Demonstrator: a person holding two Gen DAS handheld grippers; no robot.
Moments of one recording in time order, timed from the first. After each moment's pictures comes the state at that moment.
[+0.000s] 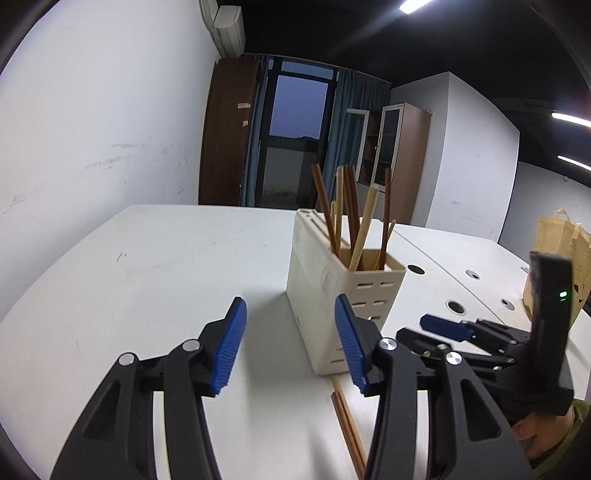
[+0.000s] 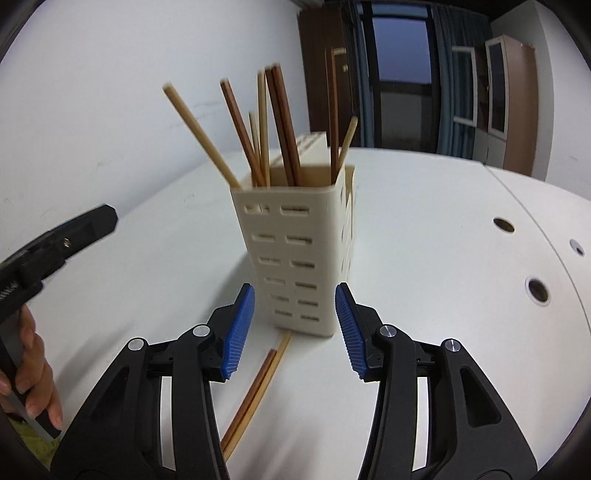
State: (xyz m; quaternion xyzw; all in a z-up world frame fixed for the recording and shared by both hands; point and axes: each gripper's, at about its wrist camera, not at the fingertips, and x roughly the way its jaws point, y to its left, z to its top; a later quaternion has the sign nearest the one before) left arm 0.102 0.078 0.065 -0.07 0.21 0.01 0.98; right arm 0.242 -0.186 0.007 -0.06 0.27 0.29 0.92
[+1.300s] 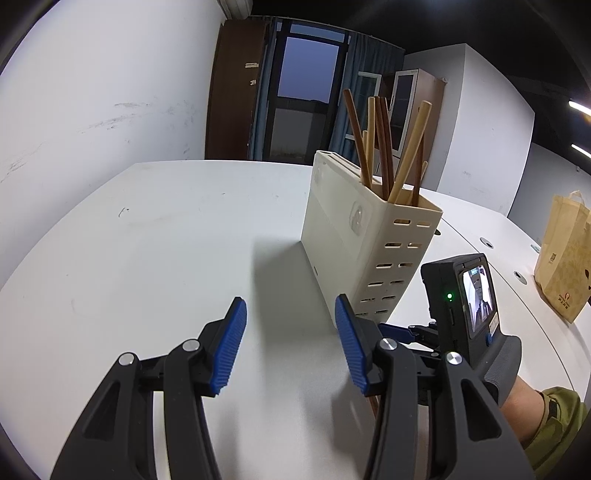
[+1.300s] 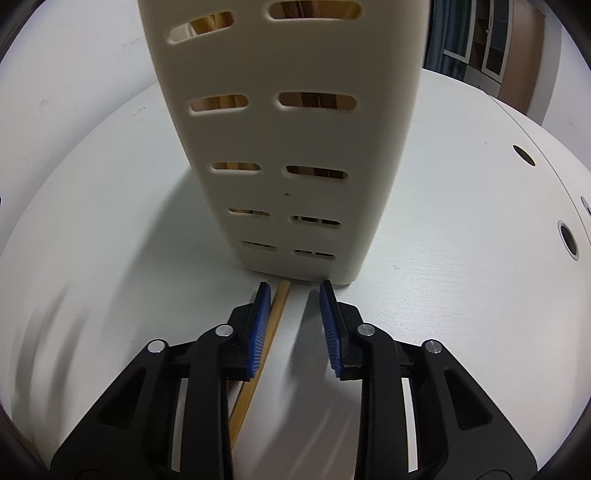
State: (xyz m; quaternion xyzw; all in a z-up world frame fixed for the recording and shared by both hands) left arm 0.118 0.092 0.029 -0.08 0.28 0.02 0.96; right arm 0.296 -0.128 -0.085 -0.10 0.41 0.21 0.88
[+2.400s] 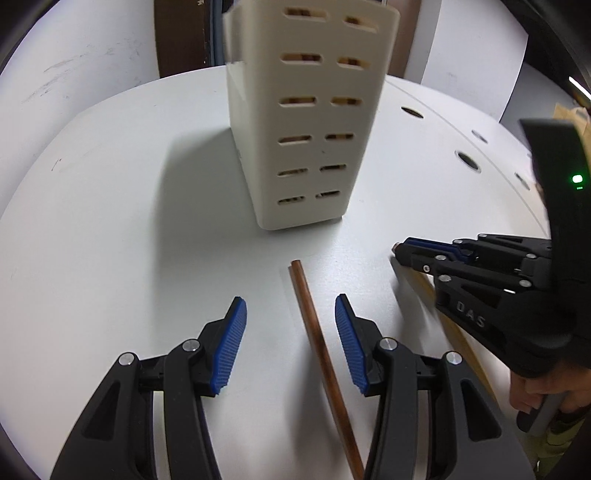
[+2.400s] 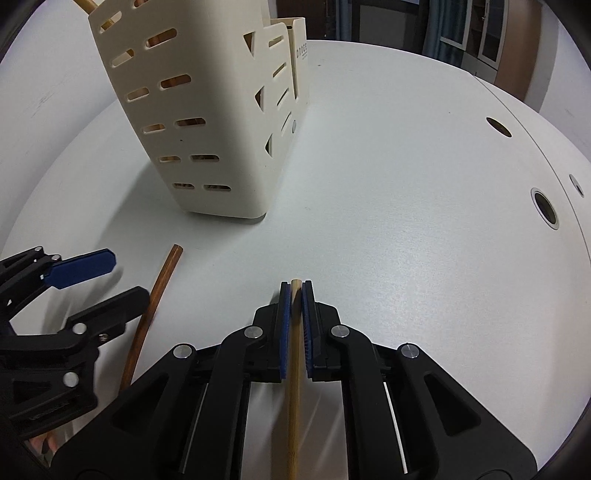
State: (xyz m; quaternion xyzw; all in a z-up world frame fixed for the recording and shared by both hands) left arm 0.177 0.008 -0.048 -0.02 0.47 -0.04 0.88; right arm 0.267 -0.206 -0.080 -0.10 0.44 0.21 0.87
